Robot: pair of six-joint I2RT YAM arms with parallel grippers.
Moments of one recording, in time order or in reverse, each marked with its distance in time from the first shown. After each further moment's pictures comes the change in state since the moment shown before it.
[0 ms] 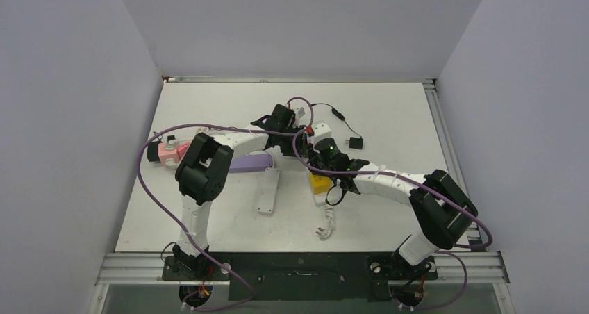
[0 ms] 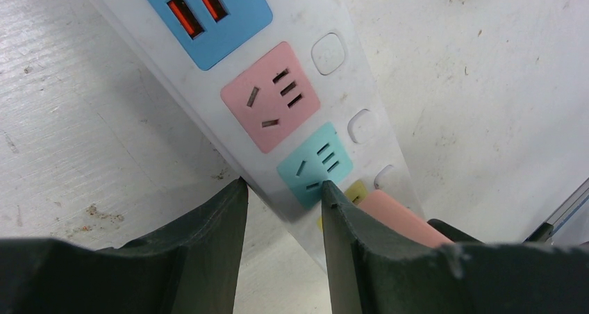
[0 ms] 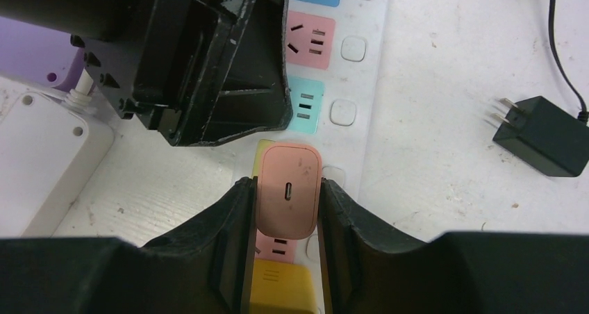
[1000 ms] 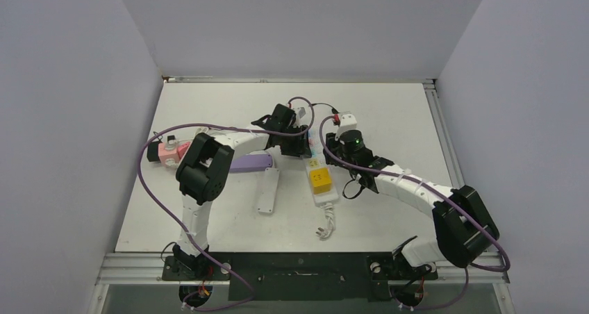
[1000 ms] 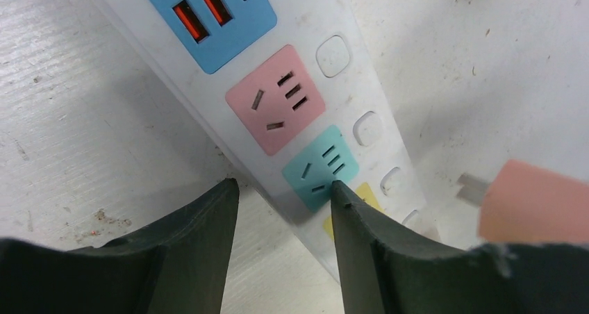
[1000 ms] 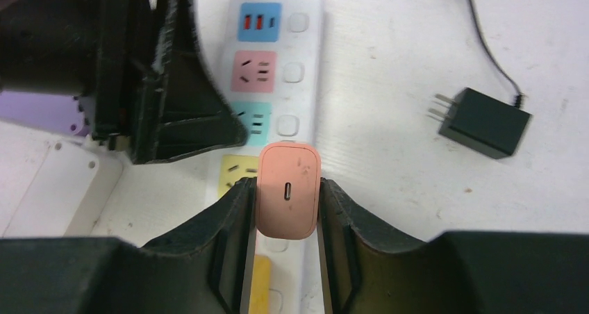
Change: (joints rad) left arm -0.002 0.003 0.008 -0.005 -0.005 0.014; right arm -0.132 -0.146 -0.058 0.013 -0.094 0.057
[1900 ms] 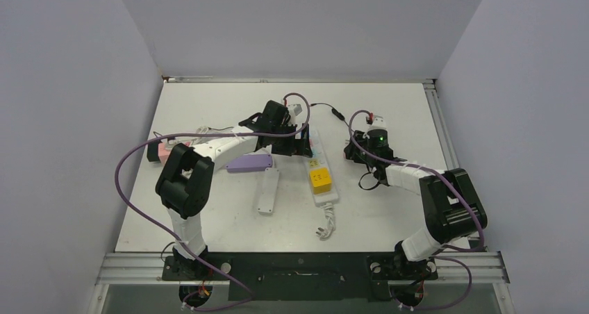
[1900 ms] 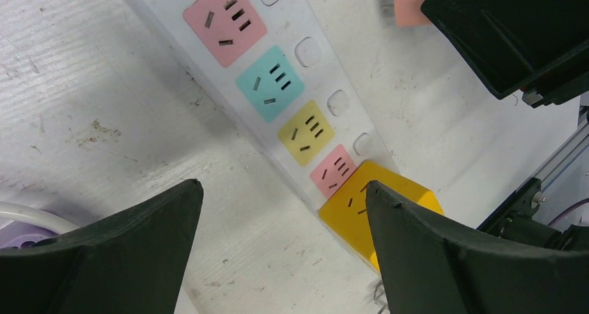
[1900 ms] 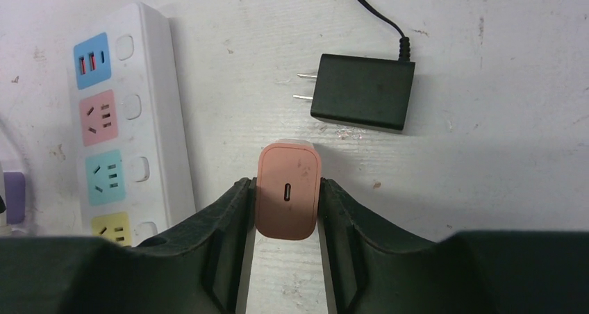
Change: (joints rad) left arm 0.000 -0.213 -0.088 -0.077 0.024 0.045; right arm -0.331 0.136 -0.117 0.215 -0.181 0.171
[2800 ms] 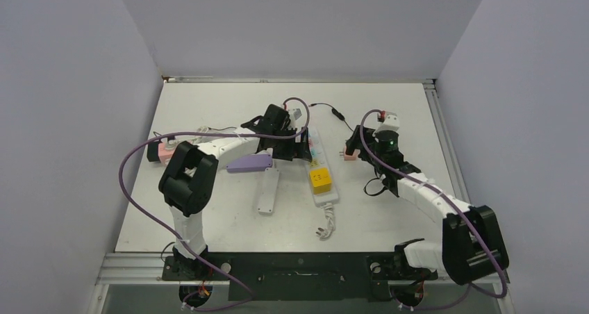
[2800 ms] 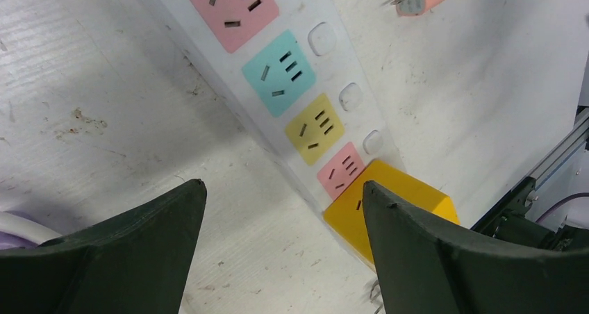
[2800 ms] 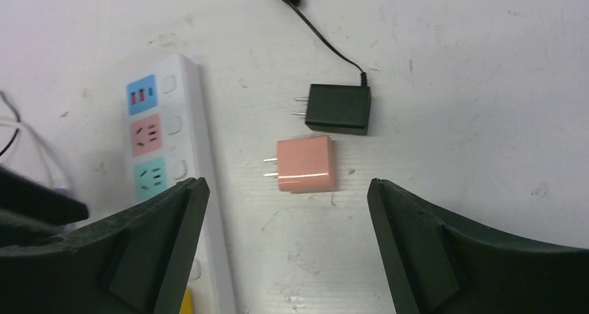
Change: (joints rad) left arm 0.000 0.023 -0.018 0.010 0.017 -0.033; right arm 0.013 -0.240 -0.039 -0.110 0.139 0.001
